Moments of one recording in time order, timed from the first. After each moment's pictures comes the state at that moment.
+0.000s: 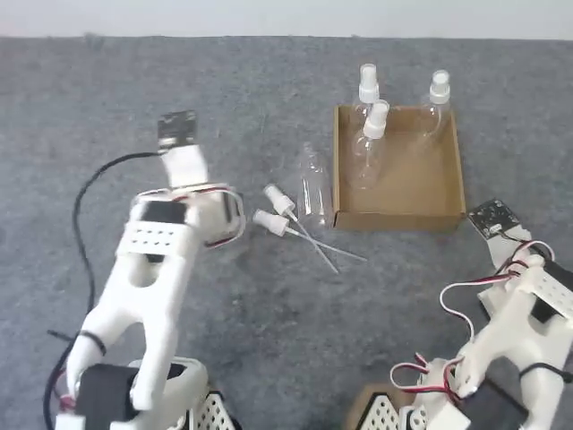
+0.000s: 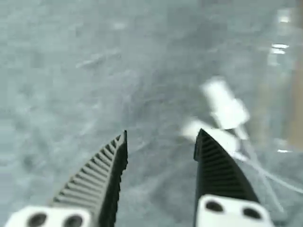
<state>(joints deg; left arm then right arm) -0.3 -19.3 46.9 48.3 18.3 37.8 -20.7 56.1 52.5 64.4</state>
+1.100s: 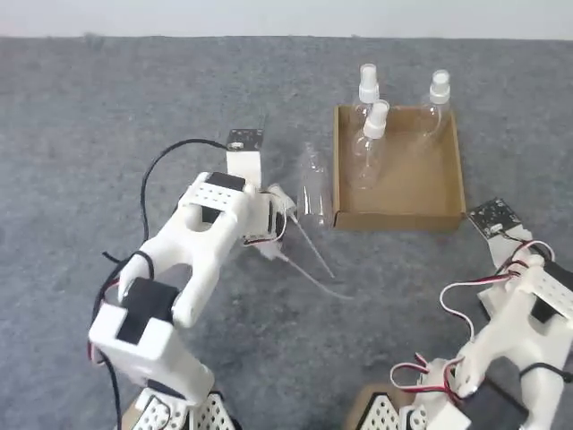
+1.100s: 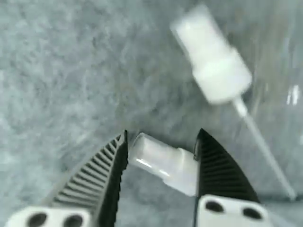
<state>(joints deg) 10.0 9.9 29.0 58.2 18.6 37.8 -20.7 56.1 52.5 63.7</state>
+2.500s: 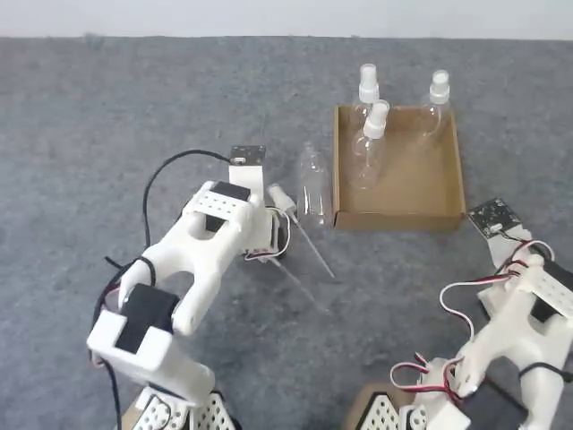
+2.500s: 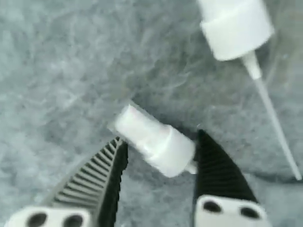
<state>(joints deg) 12.0 7.8 33.5 60.7 21.9 37.8 -20.7 56.1 52.5 63.7</state>
